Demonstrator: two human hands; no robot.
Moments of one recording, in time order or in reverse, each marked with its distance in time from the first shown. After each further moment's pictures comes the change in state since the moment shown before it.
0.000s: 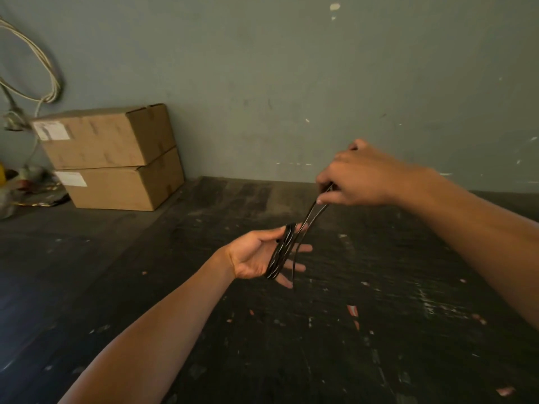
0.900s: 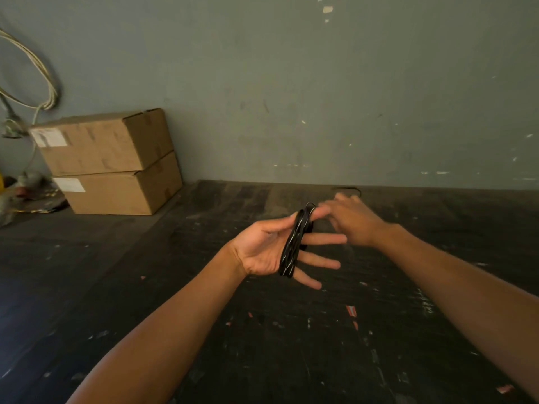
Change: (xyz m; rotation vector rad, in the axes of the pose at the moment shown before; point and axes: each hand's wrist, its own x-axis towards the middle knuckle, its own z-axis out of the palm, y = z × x) left_hand -0.002 0.020 0.058 0.022 -0.424 0.079; right_hand -0.012 -0.002 0.119 0.379 -0.022 0.214
